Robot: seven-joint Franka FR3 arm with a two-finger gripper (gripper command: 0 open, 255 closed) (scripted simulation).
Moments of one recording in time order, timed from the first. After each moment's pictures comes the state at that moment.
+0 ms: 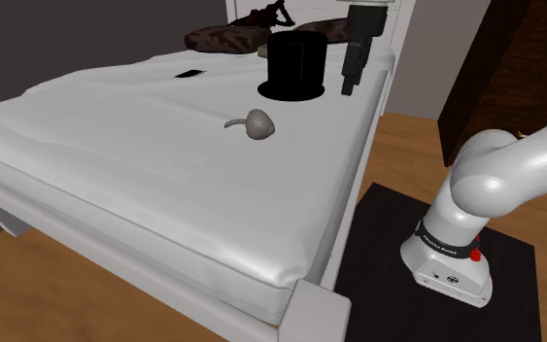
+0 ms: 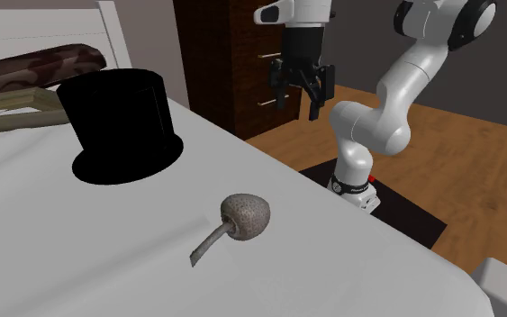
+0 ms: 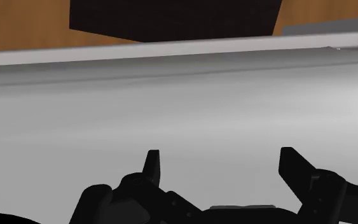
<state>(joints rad) -0.02 -0.78 0.06 -2.31 0.10 1.55 -0.17</state>
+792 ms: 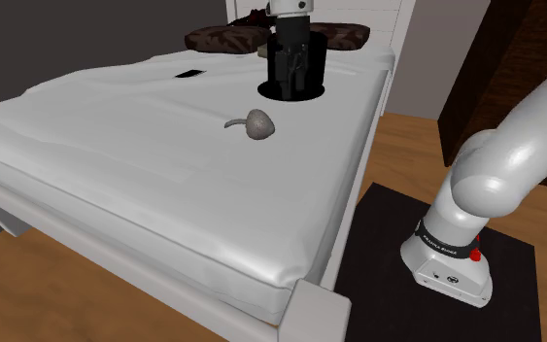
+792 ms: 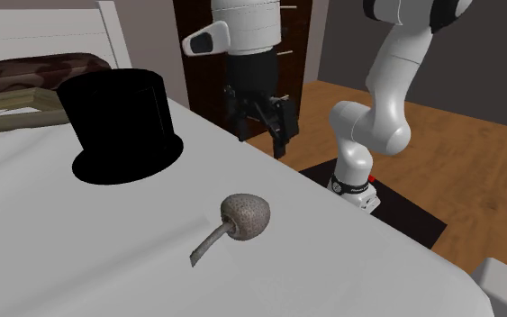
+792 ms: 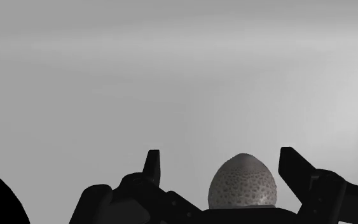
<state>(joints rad) 0.00 -0.30 0.15 -1.97 0.10 1.58 -0.09</state>
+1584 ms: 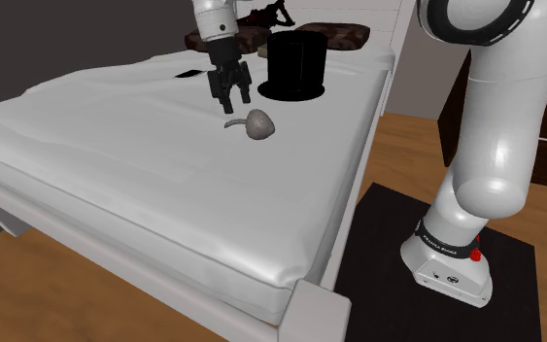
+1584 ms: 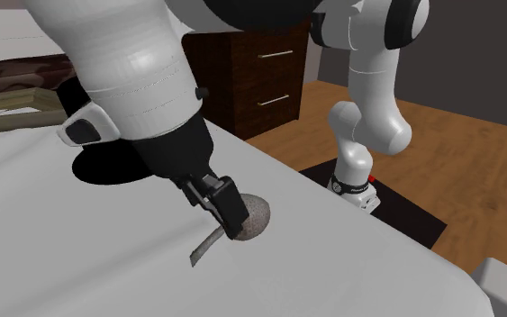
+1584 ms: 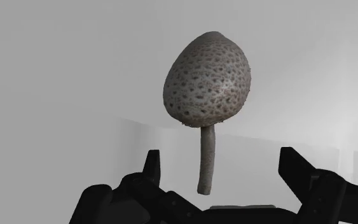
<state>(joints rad) 0.07 0.26 0.23 -1.40 0.03 1.43 0.03</state>
